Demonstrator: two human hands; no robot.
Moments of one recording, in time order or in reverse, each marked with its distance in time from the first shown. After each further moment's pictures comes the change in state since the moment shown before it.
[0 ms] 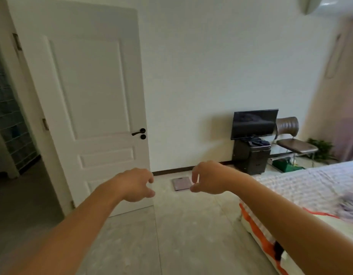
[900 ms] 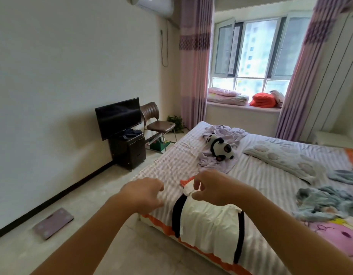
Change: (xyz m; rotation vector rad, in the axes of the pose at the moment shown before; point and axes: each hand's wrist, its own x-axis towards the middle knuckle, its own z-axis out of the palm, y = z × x) left_hand 0.221 0.366 0.043 0.227 -0.131 0.885; right_hand -0.110 0.303 0.009 0.176 0.174 0.789
